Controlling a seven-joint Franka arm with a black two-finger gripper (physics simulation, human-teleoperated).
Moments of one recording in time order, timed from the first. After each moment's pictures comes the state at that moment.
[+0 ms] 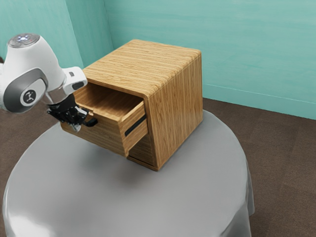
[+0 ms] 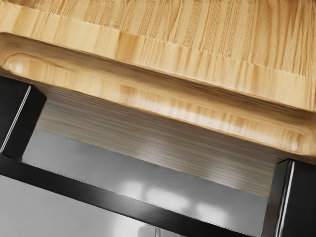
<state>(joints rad) 0.12 -0.45 -0.11 -2.40 0.07 2.23 -0.22</state>
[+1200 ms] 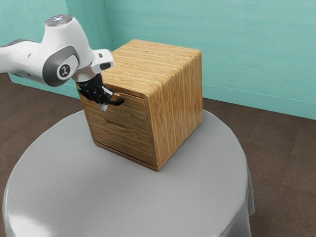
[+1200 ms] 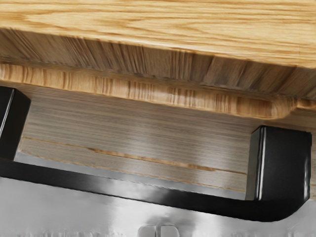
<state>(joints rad) 0.09 -0.12 -0.10 -2.07 0.05 2.23 -0.11</state>
